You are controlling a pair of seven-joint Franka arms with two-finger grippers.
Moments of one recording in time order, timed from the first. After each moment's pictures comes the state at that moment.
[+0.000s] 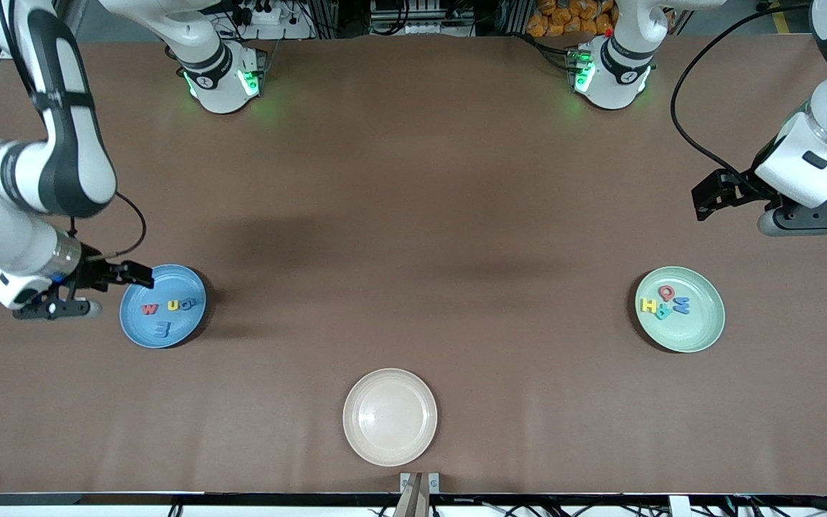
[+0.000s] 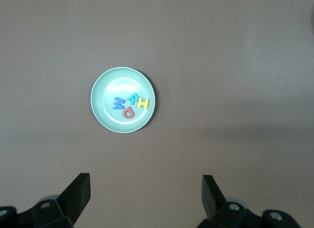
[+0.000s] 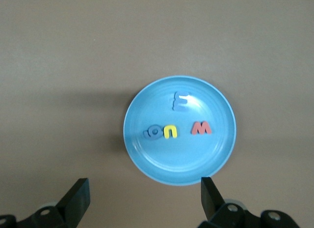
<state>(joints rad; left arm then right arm) -0.20 0.10 0.02 -1.47 0.08 1.58 -0.16 0.10 0.21 -0.15 -1.90 0.05 2.10 -0.10</state>
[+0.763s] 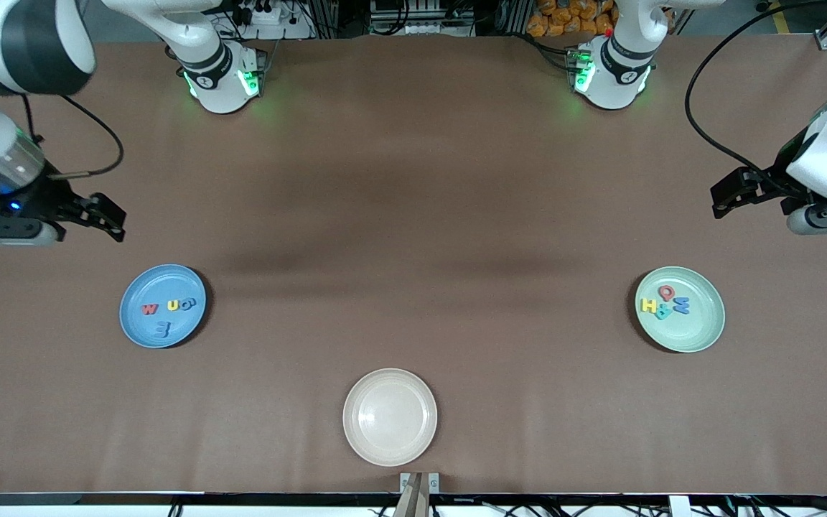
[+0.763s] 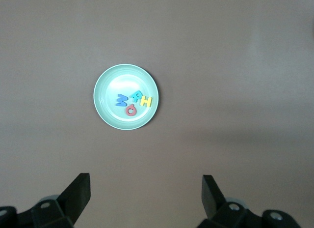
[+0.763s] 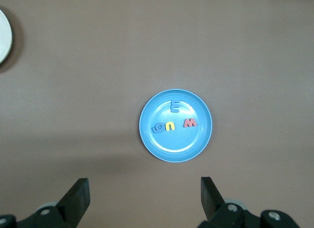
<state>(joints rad) -0.15 0.09 0.02 -1.47 0.04 1.57 -0.16 0.05 -0.04 0.01 -1.80 -0.06 1.88 0.08</state>
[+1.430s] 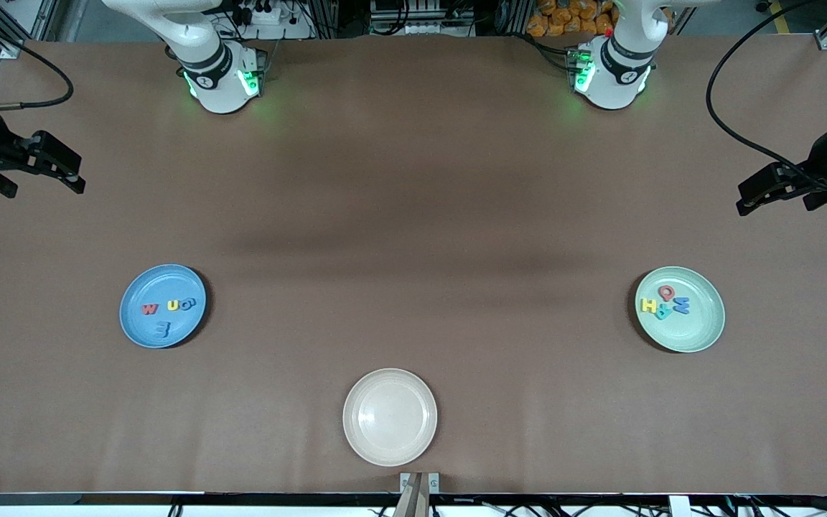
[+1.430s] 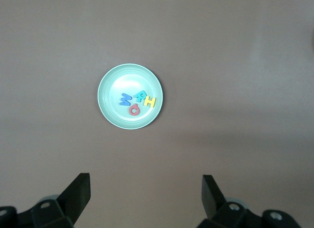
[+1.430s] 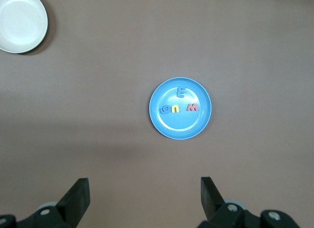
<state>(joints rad) 0.00 0.08 -0.07 -1.47 0.02 1.57 -0.14 0.04 -0.05 0.01 -1.58 -0.01 1.60 -0.02</state>
